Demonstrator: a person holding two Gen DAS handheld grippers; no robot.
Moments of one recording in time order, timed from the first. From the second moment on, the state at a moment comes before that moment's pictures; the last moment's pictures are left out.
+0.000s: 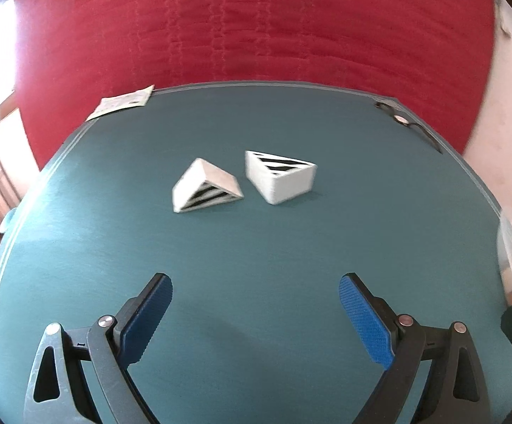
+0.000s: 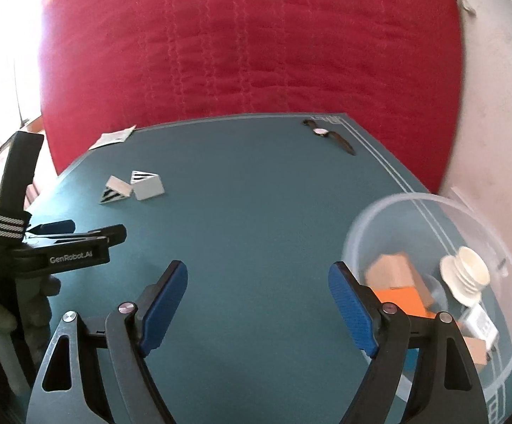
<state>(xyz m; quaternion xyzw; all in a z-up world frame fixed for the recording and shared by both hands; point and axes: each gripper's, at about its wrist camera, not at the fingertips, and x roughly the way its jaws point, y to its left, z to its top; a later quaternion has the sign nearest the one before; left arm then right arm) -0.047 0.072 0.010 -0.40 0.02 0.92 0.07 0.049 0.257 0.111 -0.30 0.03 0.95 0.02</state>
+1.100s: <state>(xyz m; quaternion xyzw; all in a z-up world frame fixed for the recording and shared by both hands) -0.146 0.034 0.004 -0.42 0.07 0.90 0.00 0.022 0.236 0.095 -0.34 0.04 0.94 -0.03</state>
